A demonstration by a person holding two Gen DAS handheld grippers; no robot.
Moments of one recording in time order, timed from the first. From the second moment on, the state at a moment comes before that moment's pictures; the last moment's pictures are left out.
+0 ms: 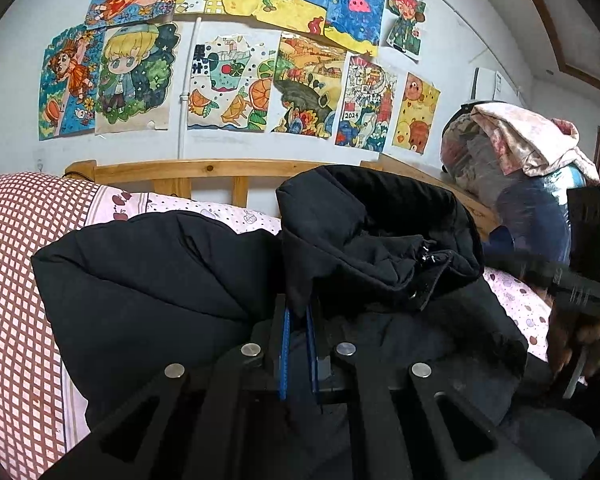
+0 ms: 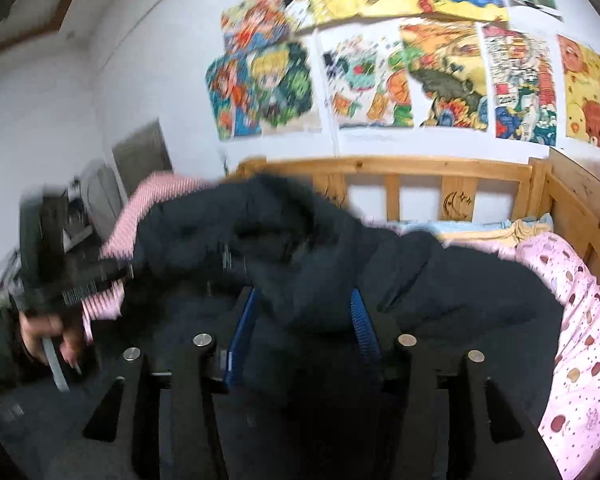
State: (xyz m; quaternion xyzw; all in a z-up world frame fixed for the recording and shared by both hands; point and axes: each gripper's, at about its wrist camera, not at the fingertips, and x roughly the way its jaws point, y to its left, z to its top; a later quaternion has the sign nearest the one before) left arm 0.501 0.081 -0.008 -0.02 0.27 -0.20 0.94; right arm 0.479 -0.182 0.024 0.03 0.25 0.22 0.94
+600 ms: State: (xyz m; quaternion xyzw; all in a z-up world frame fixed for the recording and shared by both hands) left arm 0.517 0.083 -0.026 -0.02 0.33 -0.18 0.93; right arm 0.520 -0.220 -0.006 0.07 0.32 0.15 0.93
